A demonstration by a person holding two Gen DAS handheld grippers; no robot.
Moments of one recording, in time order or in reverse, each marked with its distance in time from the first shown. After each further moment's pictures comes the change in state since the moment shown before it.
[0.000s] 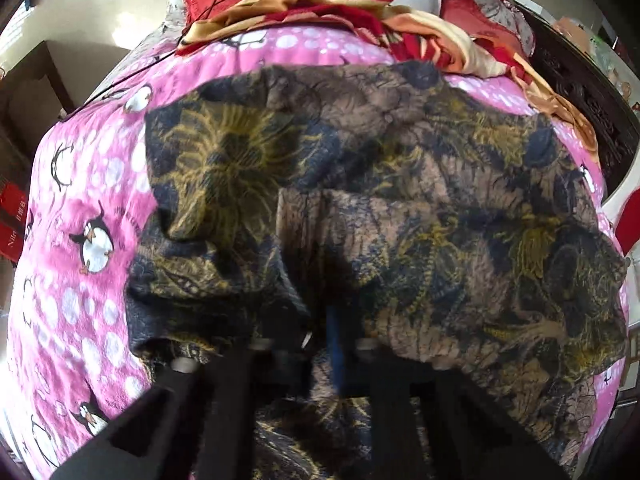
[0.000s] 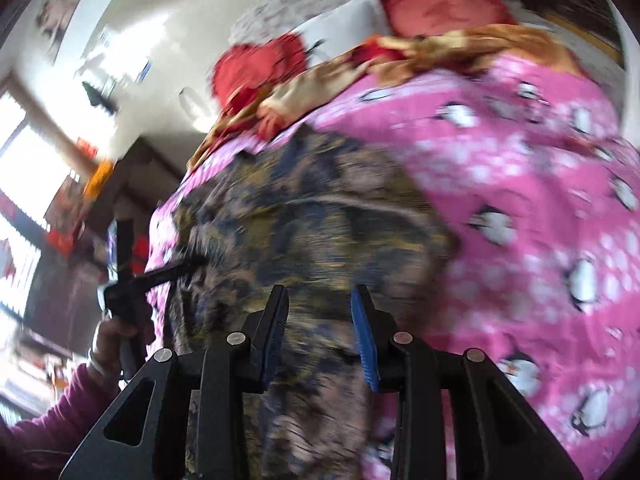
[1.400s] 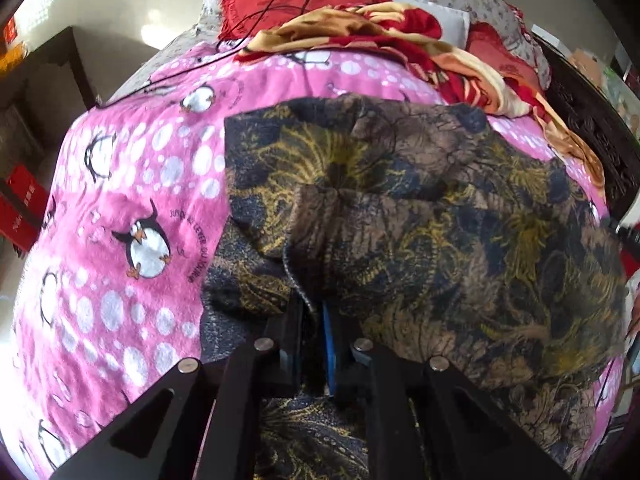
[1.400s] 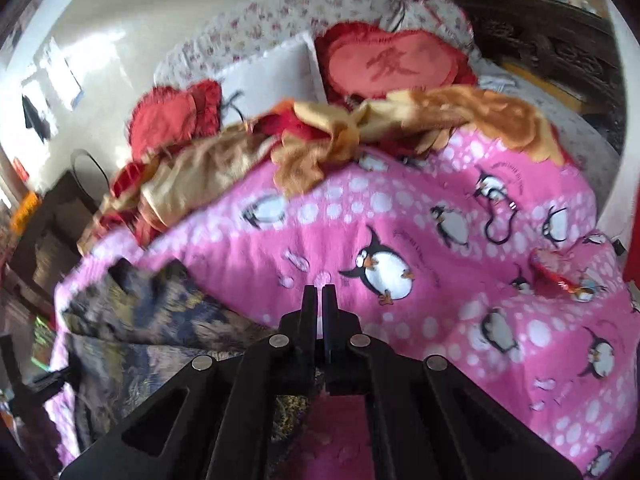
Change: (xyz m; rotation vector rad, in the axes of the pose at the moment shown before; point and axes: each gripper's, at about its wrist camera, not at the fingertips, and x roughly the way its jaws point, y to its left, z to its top) left arm -0.002 0.048 -0.006 -0.104 -0.048 -0.004; right arm 0.112 -0.030 0.135 -0.062 -0.063 -0.271
